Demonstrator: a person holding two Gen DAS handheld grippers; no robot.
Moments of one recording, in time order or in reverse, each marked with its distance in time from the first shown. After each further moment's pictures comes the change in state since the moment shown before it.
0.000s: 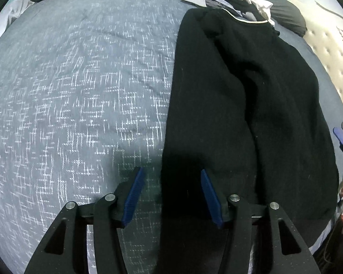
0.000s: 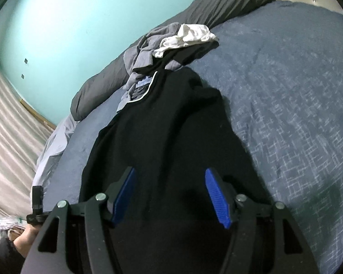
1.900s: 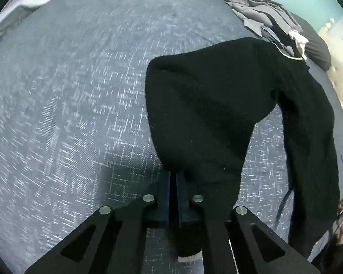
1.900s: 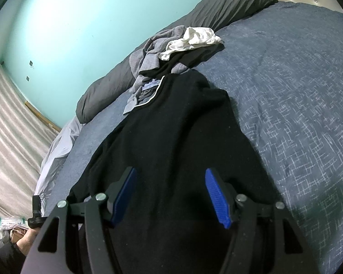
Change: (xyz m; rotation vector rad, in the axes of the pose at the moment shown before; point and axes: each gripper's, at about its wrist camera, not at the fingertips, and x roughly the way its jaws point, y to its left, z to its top) left arm -0.055 0.111 -0.039 -0.147 -0.056 0.087; right arm -0.002 0.008 -0.006 0.012 -0.026 0.029
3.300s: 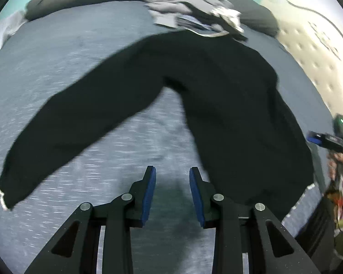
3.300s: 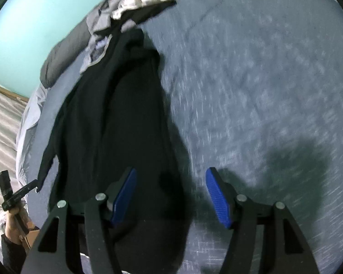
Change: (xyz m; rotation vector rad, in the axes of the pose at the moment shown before) left arm -0.035 -0.150 -0.030 0.291 -0.006 -0.188; right arm -0.043 -0.069 -0.001 0.042 0.389 -0.227
